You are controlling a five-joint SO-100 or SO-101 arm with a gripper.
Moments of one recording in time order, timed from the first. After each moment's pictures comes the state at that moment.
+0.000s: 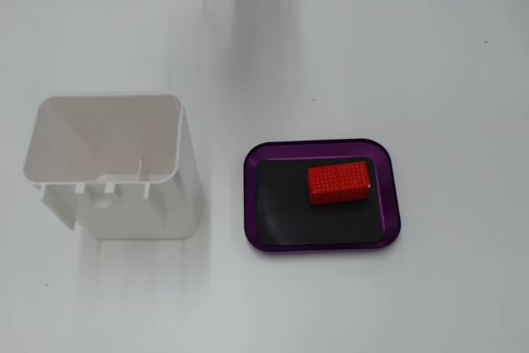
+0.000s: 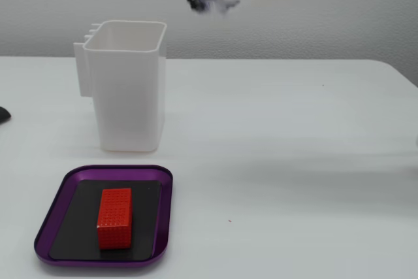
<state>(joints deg) 13.2 132.7 104.9 57.2 14.1</state>
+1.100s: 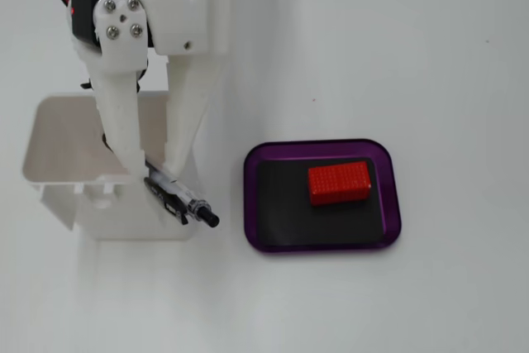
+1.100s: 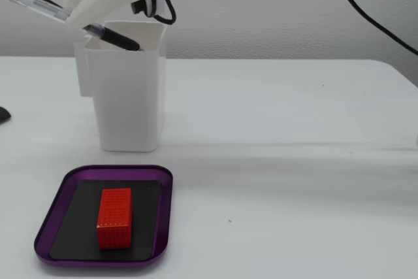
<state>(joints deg) 14.3 74.3 56.1 52.0 41.5</state>
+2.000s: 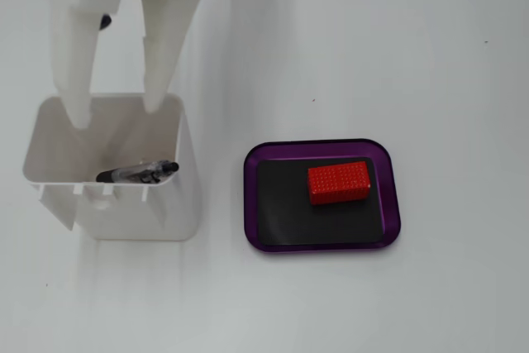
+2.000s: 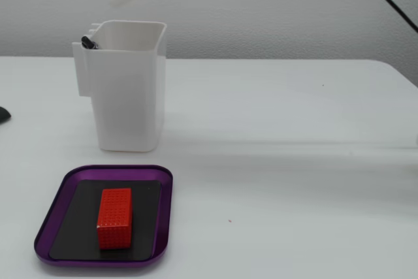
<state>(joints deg) 16.0 79.1 43.9 75.4 27.5</state>
